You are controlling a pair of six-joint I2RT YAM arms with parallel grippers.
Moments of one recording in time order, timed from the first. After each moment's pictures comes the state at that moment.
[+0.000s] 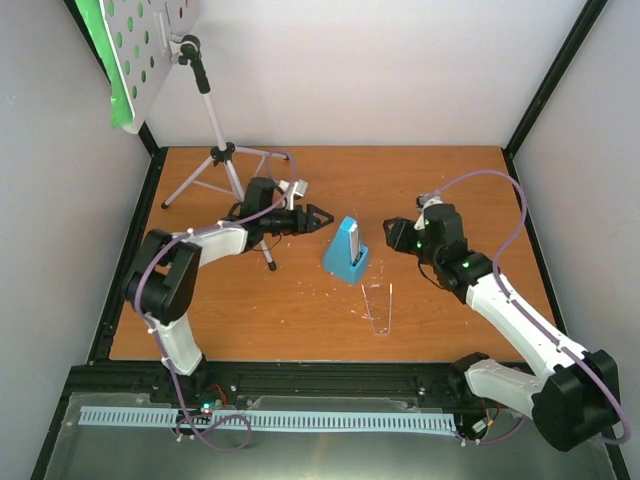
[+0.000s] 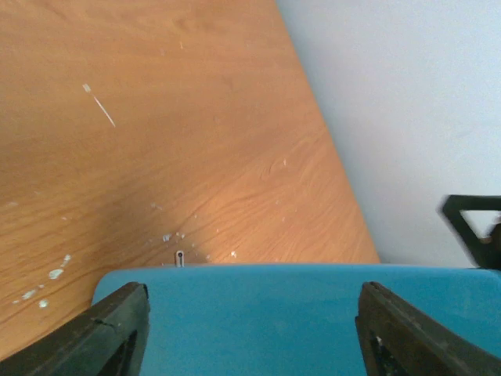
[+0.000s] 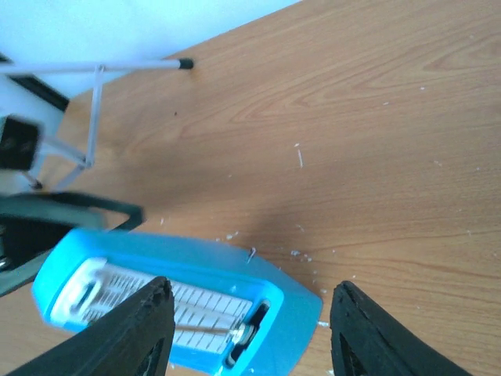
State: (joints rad) left arm -0.41 1.83 1.05 0.23 0.79 -0.60; right arm 0.45 1.07 0.78 -0.25 -0.02 0.56
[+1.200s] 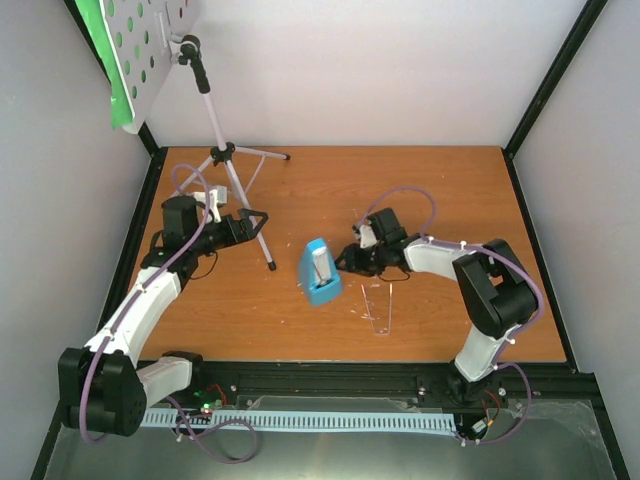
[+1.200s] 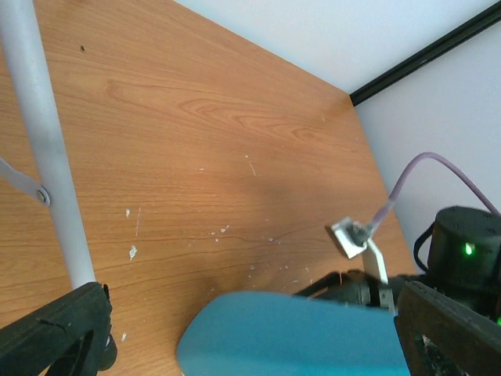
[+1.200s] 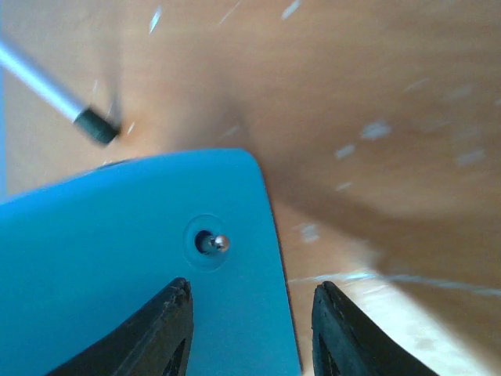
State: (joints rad) left arm -0.11 1.11 0.74 -0.14 0.59 -0.53; right arm 0.46 1.74 0.91 -0.14 -0.56 0.54
